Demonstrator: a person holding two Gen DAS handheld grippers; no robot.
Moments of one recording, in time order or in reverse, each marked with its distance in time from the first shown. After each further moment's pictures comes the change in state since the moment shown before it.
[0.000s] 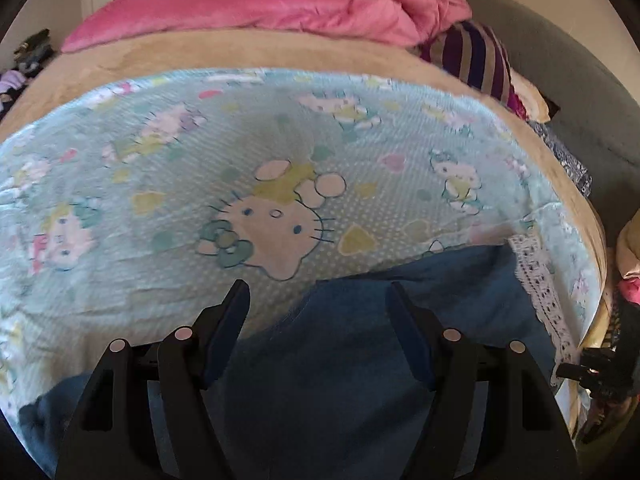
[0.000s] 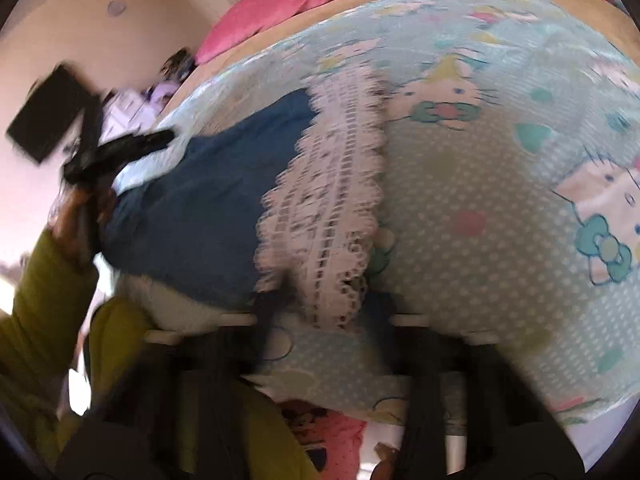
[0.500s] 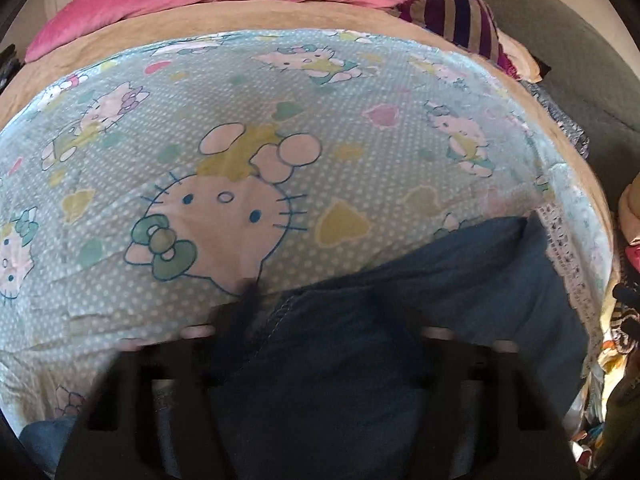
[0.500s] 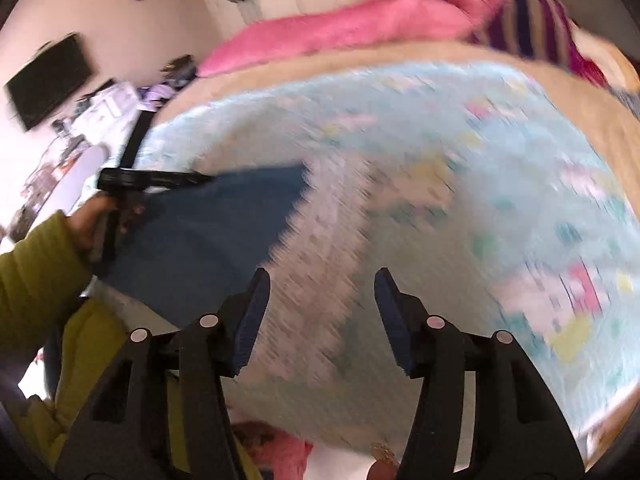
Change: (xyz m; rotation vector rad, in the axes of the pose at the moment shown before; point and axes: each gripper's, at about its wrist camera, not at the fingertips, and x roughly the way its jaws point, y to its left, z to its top) left arm 0.053 -0.015 0.002 0.091 0.082 -0.043; right arm -0.026 0.033 0.034 -0.205 -0.135 -0.122
